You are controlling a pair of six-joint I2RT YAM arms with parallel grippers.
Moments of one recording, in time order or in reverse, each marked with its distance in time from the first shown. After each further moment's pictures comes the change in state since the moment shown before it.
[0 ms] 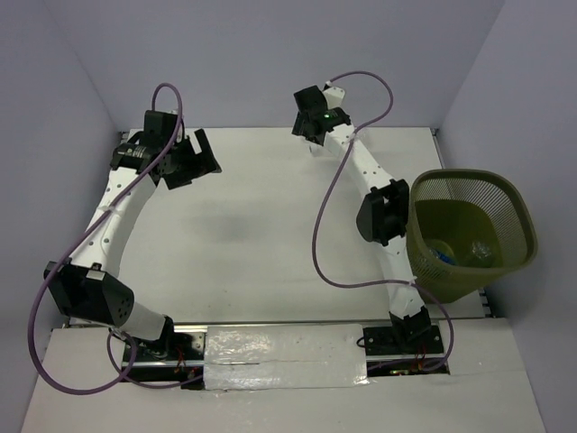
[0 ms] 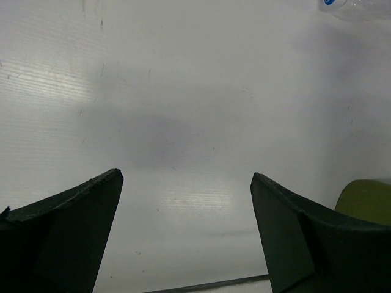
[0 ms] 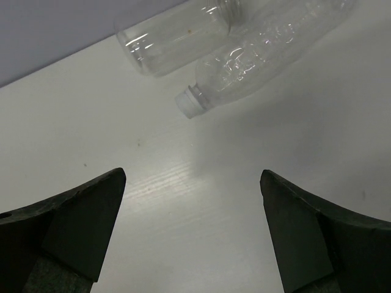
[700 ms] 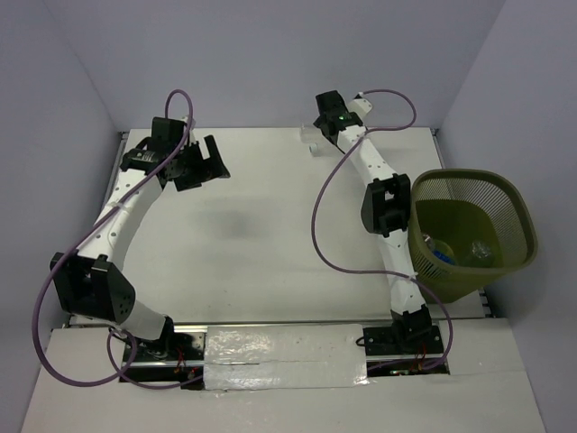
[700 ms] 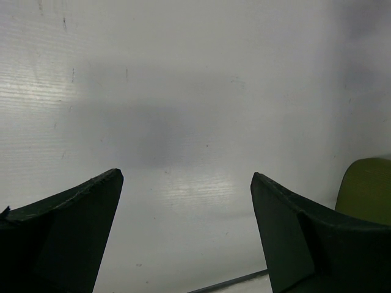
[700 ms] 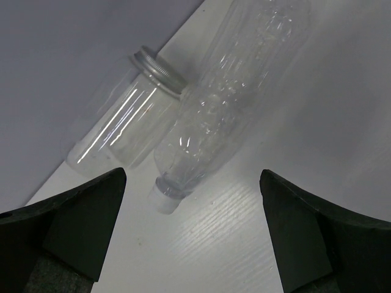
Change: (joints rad) left arm 0.000 0.018 -0.110 0.127 0.102 0.052; right arm -0.135 0.174 0.047 0.131 0.049 0.323
